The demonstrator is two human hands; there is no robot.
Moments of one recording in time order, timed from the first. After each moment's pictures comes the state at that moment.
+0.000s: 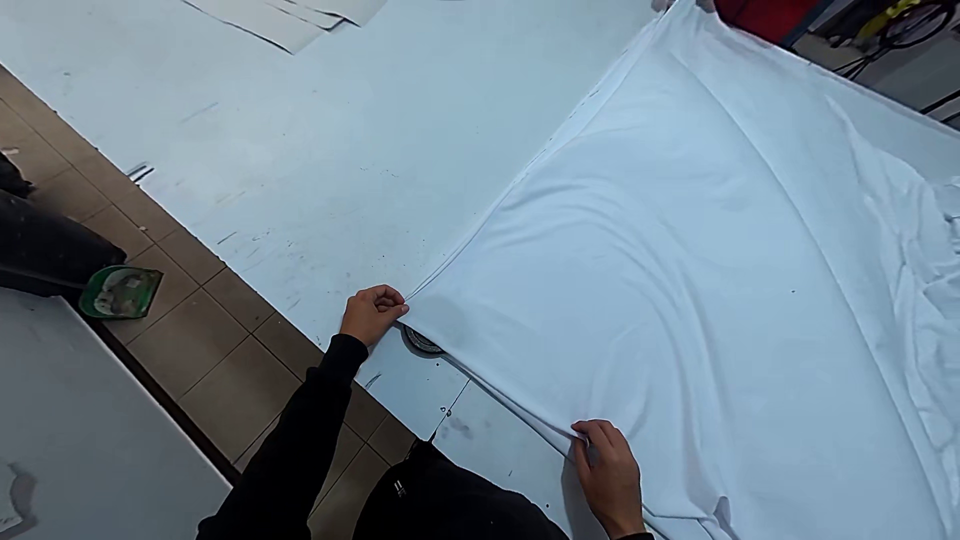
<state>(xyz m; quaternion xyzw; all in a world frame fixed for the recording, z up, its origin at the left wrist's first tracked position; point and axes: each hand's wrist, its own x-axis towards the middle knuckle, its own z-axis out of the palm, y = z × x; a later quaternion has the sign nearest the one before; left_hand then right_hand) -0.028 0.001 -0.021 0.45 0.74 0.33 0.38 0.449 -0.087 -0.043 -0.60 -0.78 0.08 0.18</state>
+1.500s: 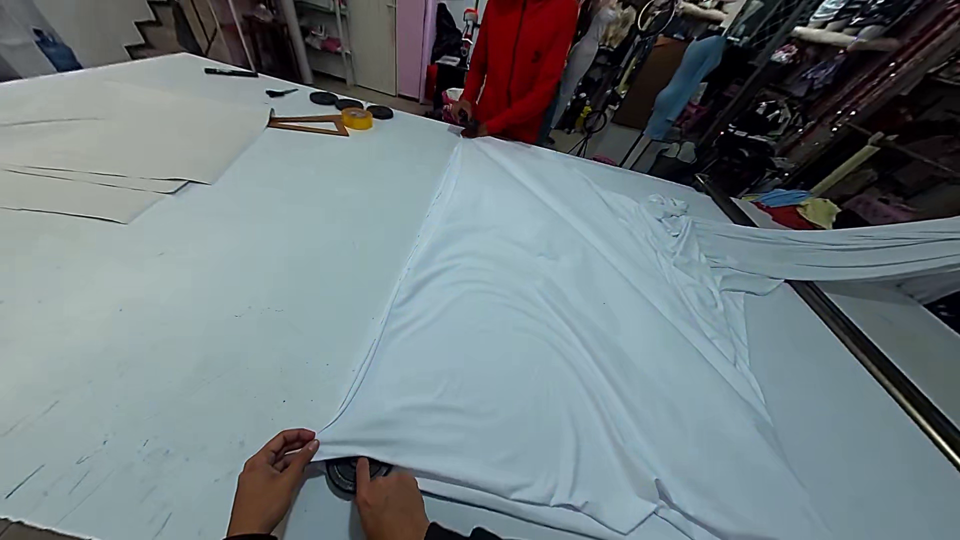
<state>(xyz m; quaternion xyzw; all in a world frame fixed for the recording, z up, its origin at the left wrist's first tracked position) -0.039 0.006 -0.029 0.45 0.67 0.44 0.40 0.162 -0.026 0.006 -0.54 -0.82 0.20 -0.04</state>
